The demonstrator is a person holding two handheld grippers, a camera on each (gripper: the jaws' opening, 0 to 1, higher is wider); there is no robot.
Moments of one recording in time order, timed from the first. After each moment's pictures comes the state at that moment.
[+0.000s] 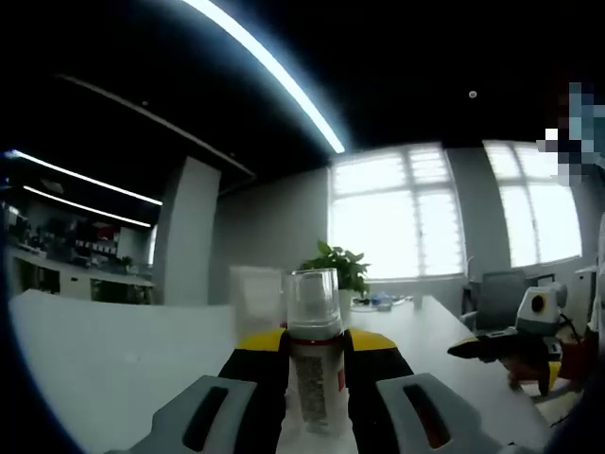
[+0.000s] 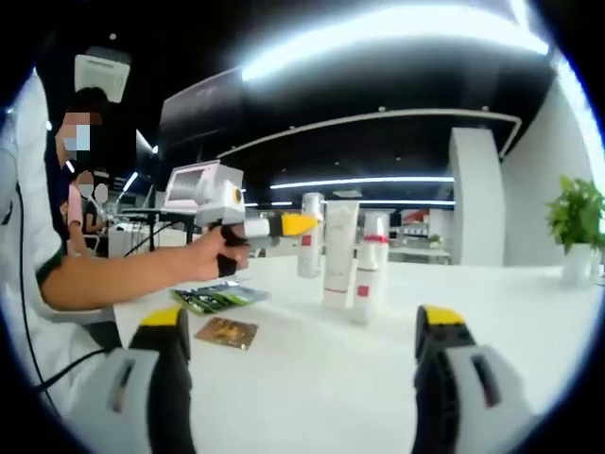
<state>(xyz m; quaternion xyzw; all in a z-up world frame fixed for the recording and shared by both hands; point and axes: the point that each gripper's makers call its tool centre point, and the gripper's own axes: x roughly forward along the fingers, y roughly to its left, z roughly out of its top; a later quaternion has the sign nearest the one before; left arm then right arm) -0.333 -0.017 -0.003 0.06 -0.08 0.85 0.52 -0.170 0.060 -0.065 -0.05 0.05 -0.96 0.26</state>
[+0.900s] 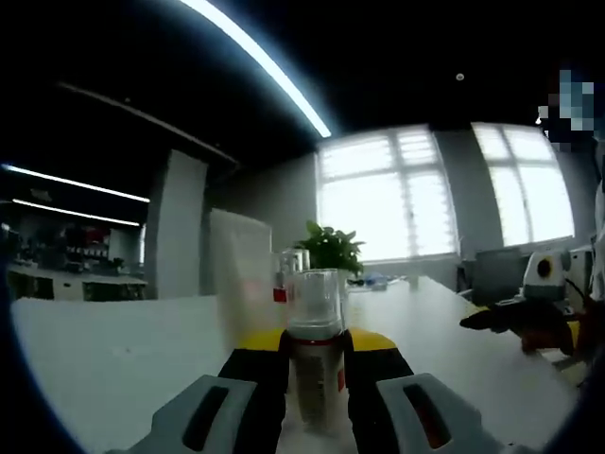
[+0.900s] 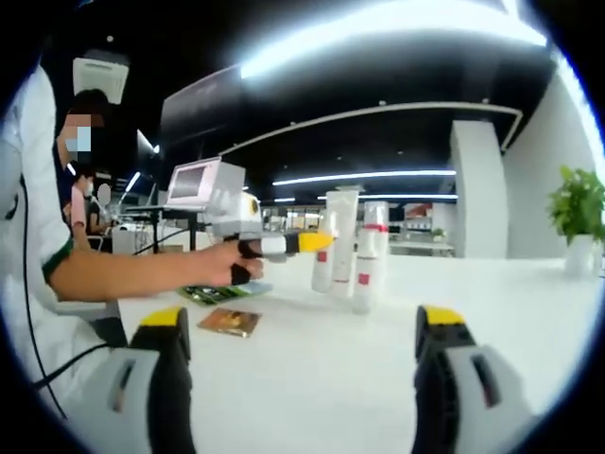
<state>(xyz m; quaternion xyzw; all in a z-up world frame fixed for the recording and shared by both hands) -0.346 0.004 -0.042 0.04 -0.04 0.84 0.53 -0.166 0.062 -0.076 -0.04 0.04 -0.96 0.28</state>
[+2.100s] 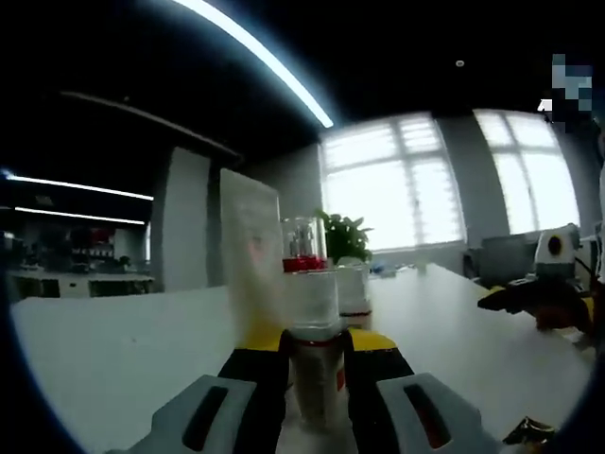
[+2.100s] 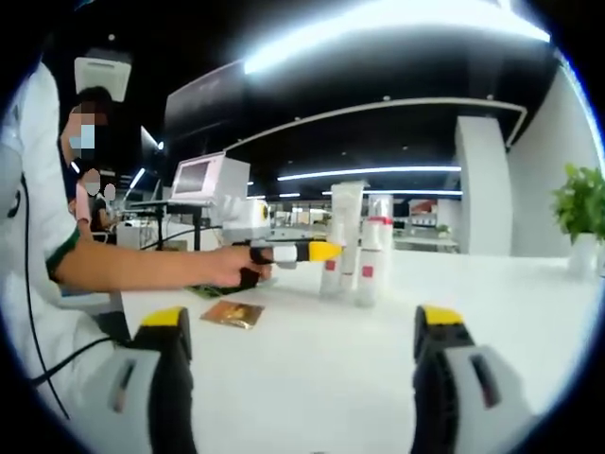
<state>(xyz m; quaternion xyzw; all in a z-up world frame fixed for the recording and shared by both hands) -0.343 0.011 -0.064 0.02 -0.03 0.85 0.52 -0.166 0.061 -0.083 -0.03 0.05 -0.96 0.29</state>
